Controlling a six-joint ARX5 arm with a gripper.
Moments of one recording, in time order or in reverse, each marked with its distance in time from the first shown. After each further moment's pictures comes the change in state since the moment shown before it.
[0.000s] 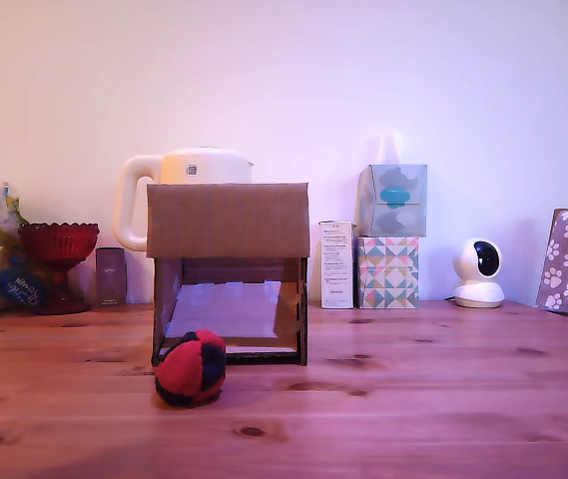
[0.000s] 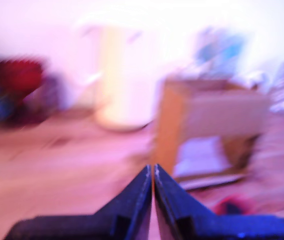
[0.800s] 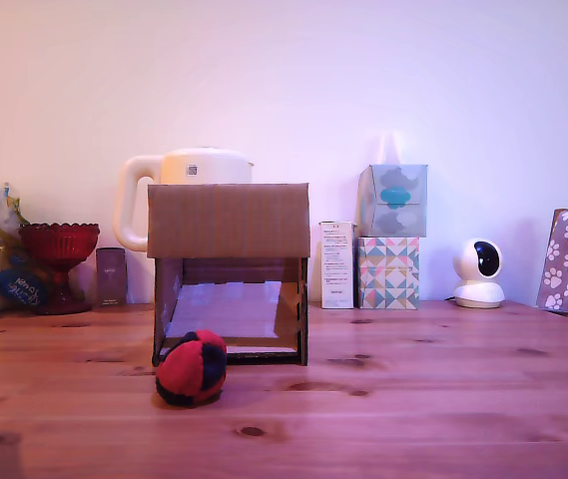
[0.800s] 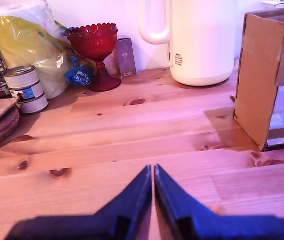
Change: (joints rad) arm 0.012 -0.006 -0.096 -0.061 -0.322 0.173
